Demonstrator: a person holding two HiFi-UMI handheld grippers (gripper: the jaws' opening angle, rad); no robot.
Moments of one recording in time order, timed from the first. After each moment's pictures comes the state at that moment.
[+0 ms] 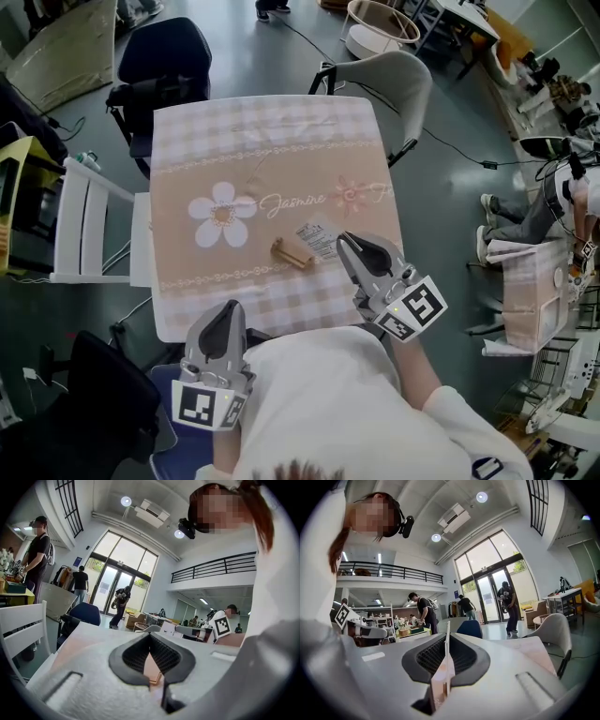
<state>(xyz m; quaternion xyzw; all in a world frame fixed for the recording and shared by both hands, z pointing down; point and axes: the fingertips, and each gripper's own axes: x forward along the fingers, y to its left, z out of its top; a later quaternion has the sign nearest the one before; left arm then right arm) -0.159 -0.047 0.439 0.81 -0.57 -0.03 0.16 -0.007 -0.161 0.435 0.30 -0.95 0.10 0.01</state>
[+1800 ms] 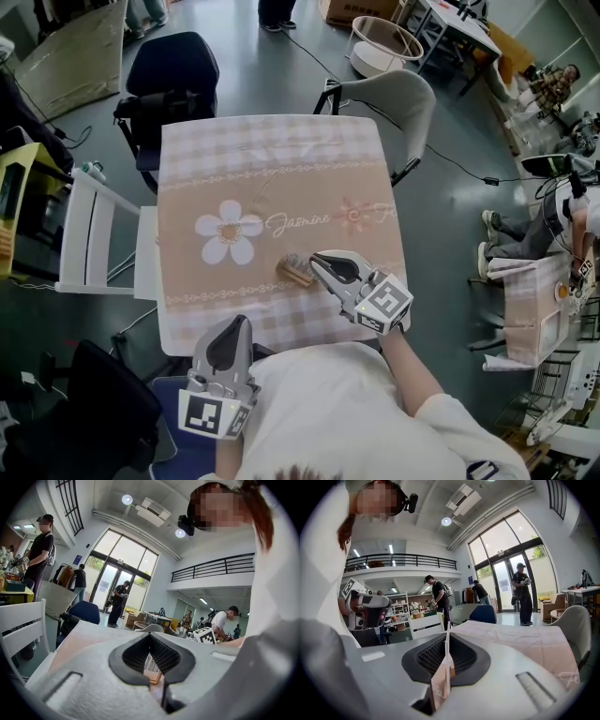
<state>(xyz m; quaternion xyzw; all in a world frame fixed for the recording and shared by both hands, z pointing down) -0.160 -0.050 0.442 0.81 -0.56 -0.03 0.17 -0.055 -0.164 0.514 0.20 -0.97 0.10 0.10</state>
